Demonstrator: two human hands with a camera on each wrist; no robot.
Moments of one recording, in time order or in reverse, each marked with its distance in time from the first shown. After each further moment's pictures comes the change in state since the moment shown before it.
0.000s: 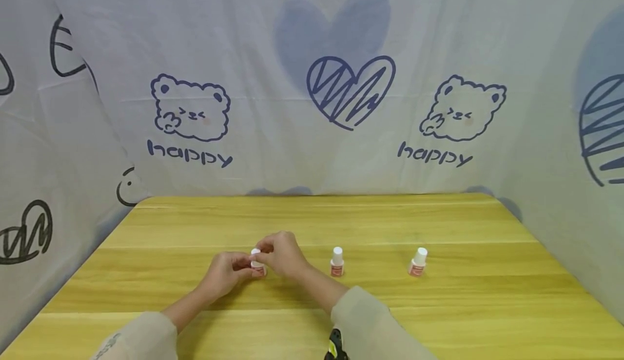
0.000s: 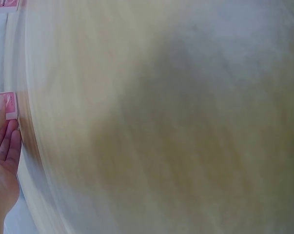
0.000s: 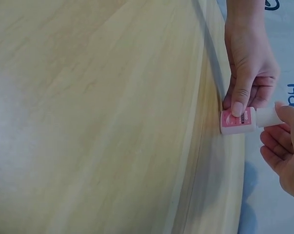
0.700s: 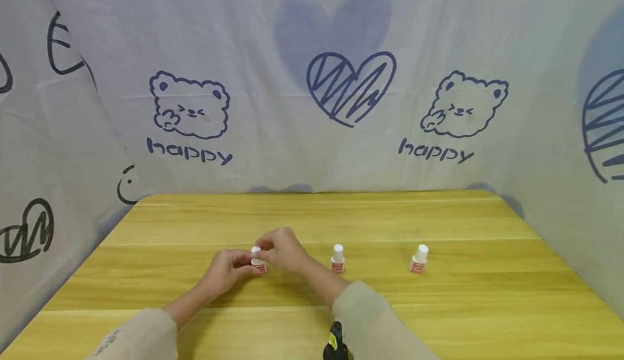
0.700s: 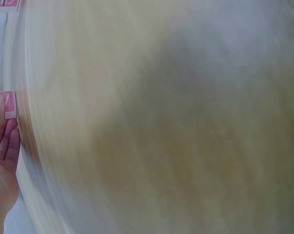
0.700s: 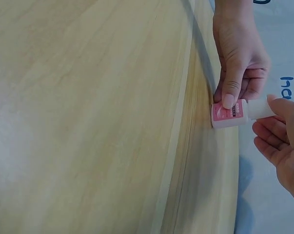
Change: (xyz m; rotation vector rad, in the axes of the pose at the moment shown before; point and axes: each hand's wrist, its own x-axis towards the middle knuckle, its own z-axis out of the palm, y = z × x) left_hand 0.000 0.001 -0.002 0.025 -0.011 -0.014; right_hand 0.004 0.001 -0.006 -0.044 -0.084 -0.063
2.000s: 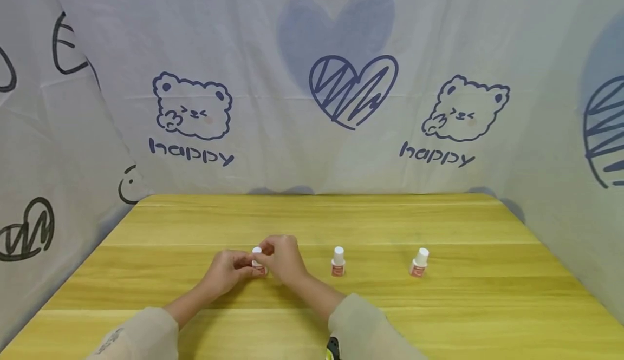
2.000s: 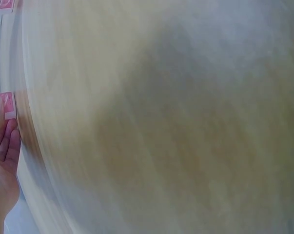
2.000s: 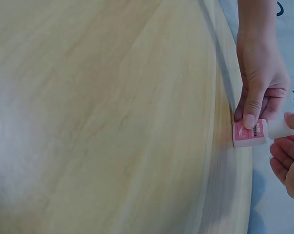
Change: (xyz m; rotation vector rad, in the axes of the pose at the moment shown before) left_hand 0.000 0.001 0.000 -0.017 0.000 0.022; right_hand -0.009 -0.001 0.021 0.009 0.273 0.042
